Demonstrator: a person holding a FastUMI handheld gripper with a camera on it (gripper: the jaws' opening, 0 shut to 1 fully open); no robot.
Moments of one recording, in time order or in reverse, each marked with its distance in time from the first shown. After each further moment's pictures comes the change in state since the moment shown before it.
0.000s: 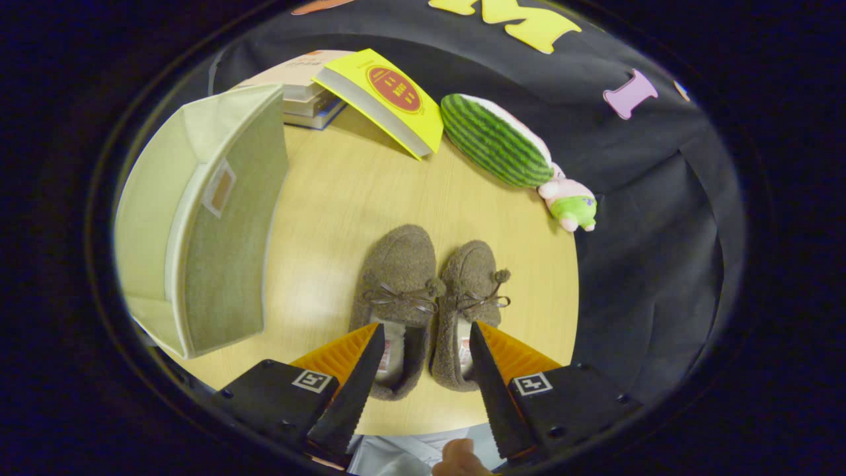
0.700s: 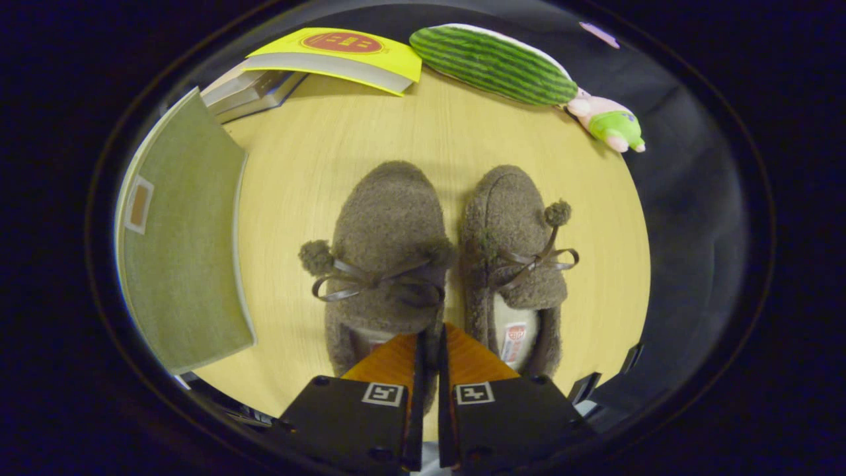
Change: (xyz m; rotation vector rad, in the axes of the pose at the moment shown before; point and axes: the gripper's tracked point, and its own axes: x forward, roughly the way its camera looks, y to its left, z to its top) arm 0.079 0.017 -0.033 0.206 0.186 0.252
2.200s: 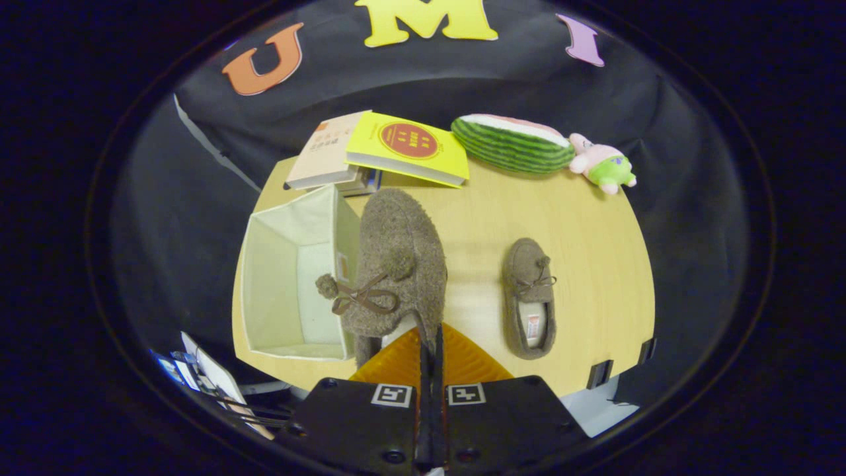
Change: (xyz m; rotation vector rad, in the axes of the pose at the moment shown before) arm -0.216 0.079 0.025 0.025 -0.244 0.217
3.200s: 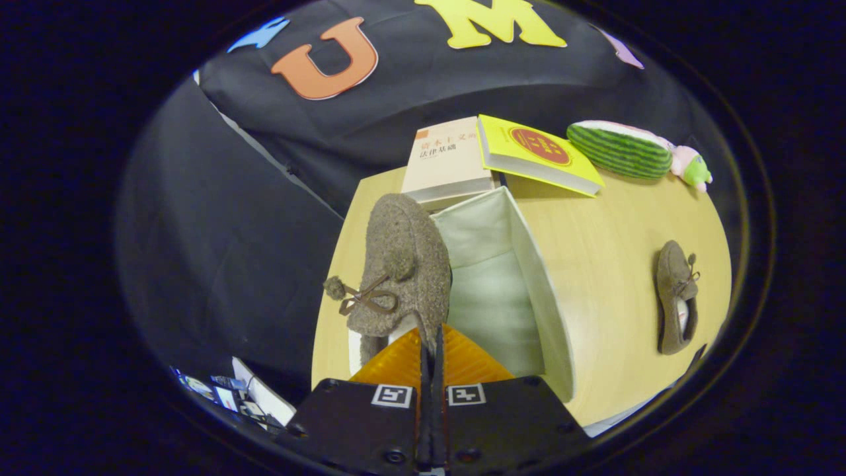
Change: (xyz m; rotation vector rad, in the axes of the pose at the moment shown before) arm 0.073 0.210 0.006 0.042 -0.109 0.285
